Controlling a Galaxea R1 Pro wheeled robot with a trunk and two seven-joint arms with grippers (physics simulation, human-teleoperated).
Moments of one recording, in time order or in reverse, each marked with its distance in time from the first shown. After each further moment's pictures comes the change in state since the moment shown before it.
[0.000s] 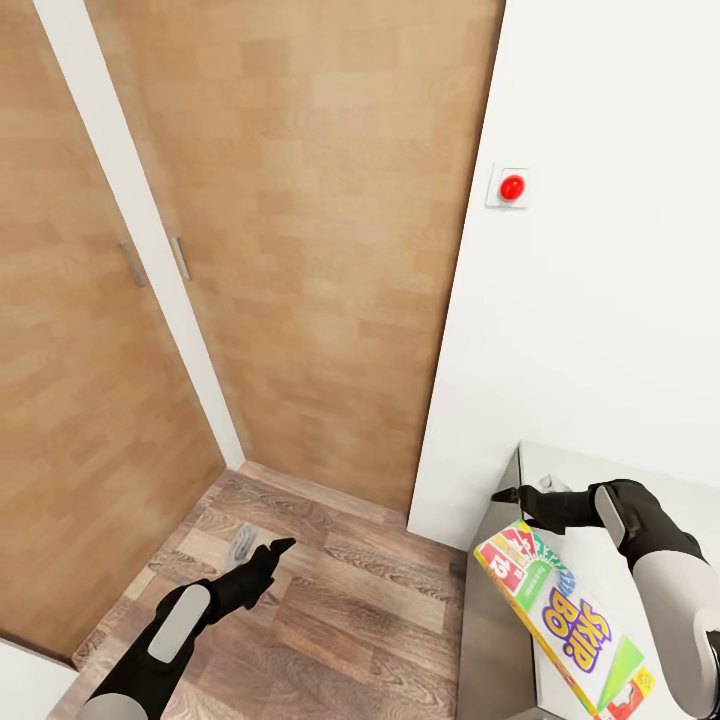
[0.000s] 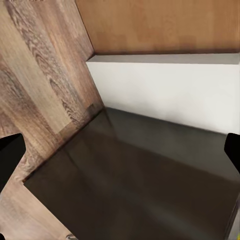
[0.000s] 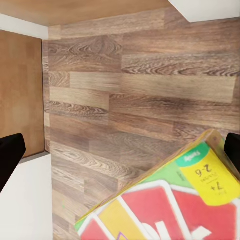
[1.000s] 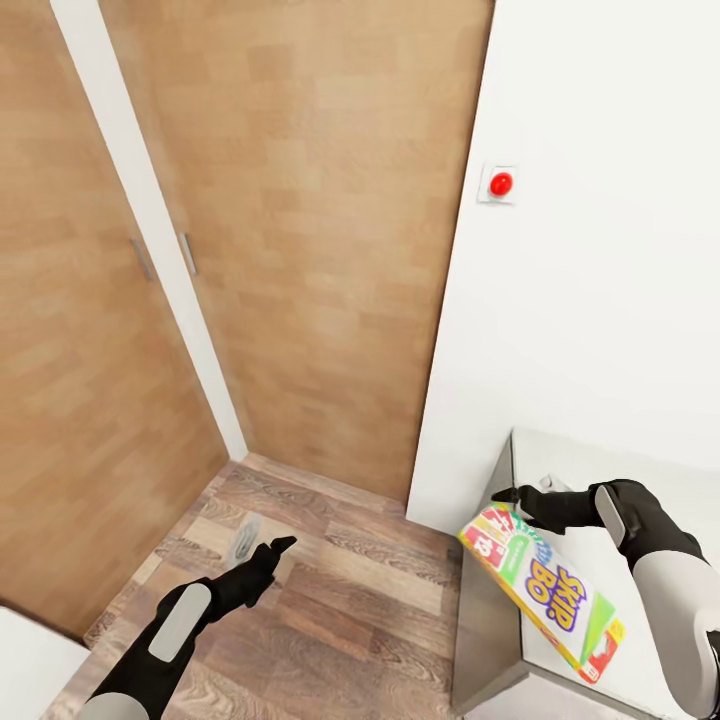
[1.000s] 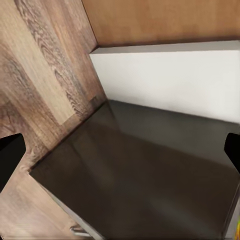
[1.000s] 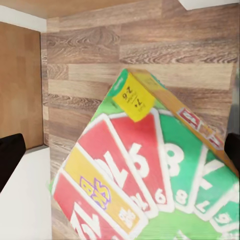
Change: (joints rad) left arm -0.001 -0.002 -0.001 -0.006 0.001 0.000 0.000; right arm 0.000 -0.001 0.000 0.000 -0.001 0.000 0.000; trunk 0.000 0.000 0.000
